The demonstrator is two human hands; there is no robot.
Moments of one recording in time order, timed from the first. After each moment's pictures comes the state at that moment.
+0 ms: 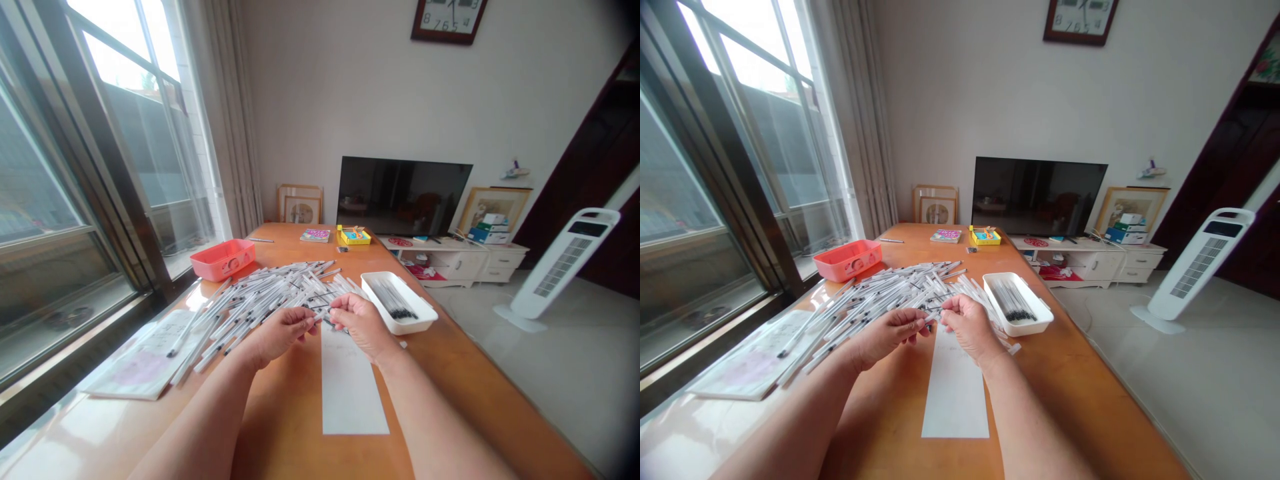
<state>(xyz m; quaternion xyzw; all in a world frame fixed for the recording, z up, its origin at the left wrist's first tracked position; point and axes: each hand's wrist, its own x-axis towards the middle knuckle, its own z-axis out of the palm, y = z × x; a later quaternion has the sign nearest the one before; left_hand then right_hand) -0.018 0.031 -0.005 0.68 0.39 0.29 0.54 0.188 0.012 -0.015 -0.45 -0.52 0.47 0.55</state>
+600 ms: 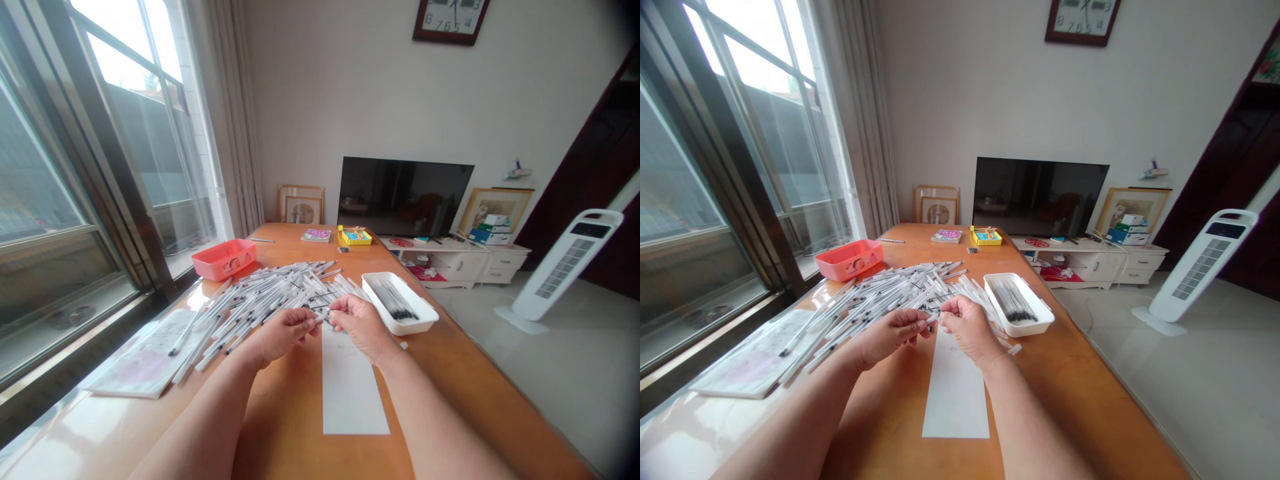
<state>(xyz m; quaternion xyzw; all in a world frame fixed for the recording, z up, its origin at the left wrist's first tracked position) -0.017 0.032 -0.008 0.69 0.39 0.28 0.54 0.186 0.010 -0.013 -0.45 -0.54 0.46 0.54</state>
